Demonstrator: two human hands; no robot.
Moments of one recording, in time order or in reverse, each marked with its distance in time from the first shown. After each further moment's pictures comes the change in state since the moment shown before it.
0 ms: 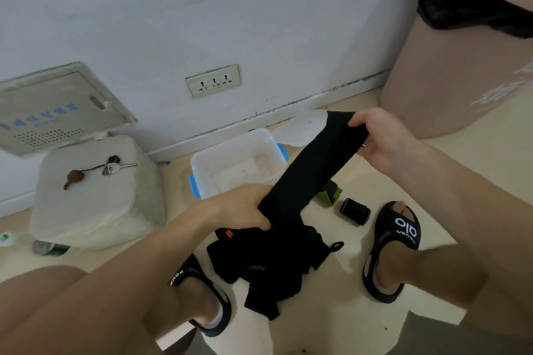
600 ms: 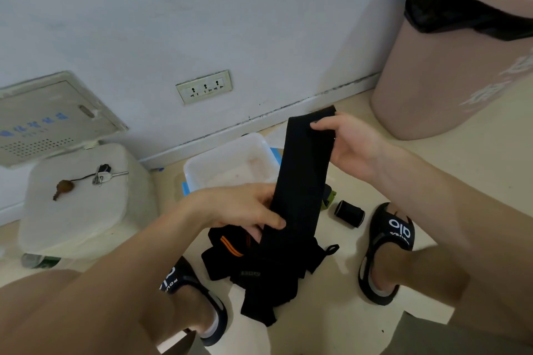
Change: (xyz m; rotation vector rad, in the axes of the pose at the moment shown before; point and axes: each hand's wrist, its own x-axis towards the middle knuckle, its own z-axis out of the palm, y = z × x) left_hand -0.006 0.041 -0.015 -0.469 -0.266 -0.031; right_hand 0.002 0.002 0.016 0.048 -0.270 0.020
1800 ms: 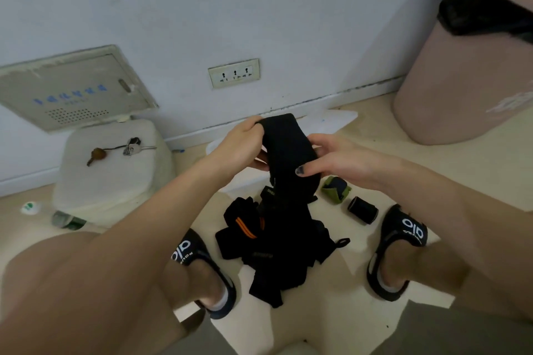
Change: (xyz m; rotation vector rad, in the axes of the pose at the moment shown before) left_hand -0.031 0.003 -0.017 -0.156 0.761 0.165; right_hand -0.014 0.043 0.024 -0.700 -0.408 0.024
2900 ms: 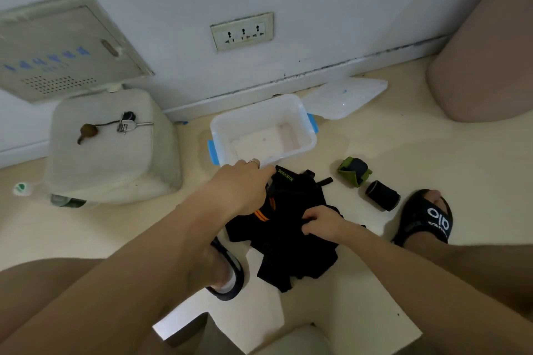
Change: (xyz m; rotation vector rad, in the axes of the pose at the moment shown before) left_hand 0.034 -0.102 0.001 1.282 -0.376 -0.010; right_hand 0.092 0.199 0.077 -0.300 -0.050 0.365
